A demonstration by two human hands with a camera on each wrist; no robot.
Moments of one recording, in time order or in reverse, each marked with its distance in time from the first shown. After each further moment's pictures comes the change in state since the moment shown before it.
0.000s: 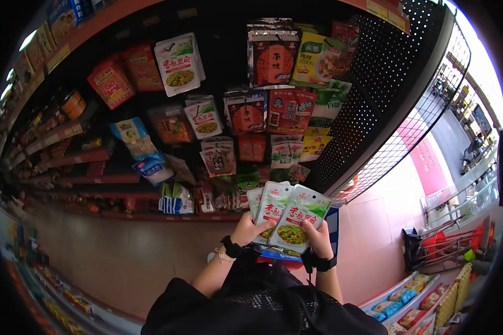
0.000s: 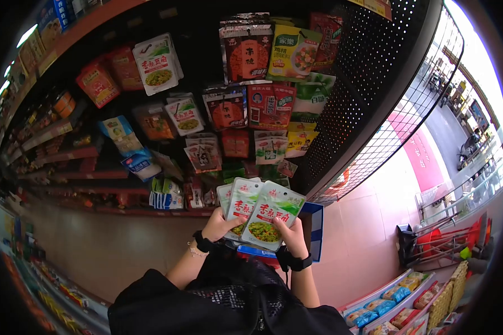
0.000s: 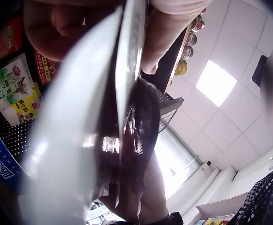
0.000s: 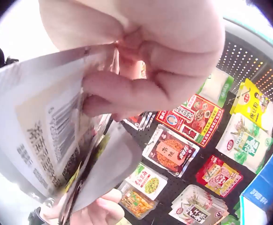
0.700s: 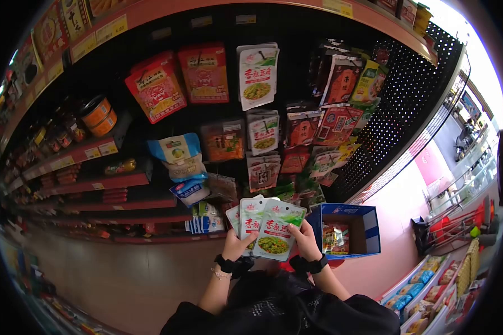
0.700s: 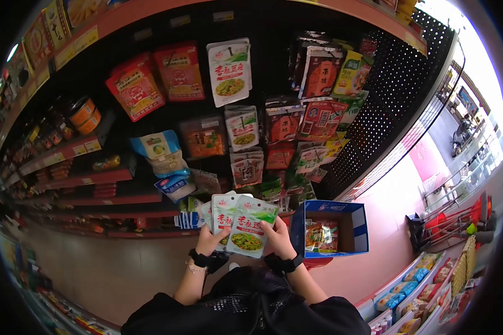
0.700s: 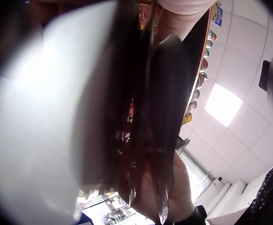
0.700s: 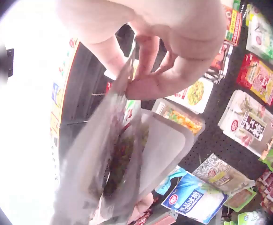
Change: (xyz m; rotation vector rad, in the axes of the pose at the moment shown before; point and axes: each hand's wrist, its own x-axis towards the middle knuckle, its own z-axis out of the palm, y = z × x) left_hand -0.098 0.042 -0.232 0.016 0.222 0.024; right_hand 0.040 0.069 0.246 0.092 -0.014 -0.013
